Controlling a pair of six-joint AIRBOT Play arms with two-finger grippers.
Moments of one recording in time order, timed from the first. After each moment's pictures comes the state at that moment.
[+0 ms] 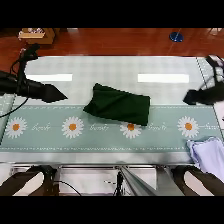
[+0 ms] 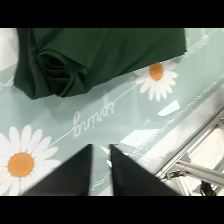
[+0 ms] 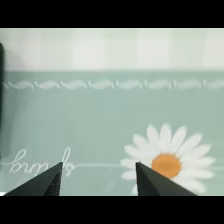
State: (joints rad) left arm 0.06 -1.06 1.11 0.87 -1.47 -1.09; right arm -0.24 -1.02 0.98 -1.38 1.28 1.40
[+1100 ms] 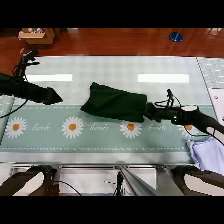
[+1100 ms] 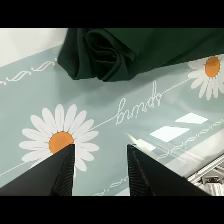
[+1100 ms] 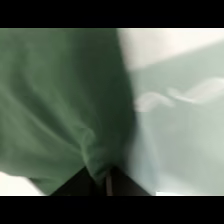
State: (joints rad) left arm 0.06 -1.06 1.10 1.04 -1.43 -1.17; right arm 0.05 -1.33 0.56 -0.25 0.73 1.03
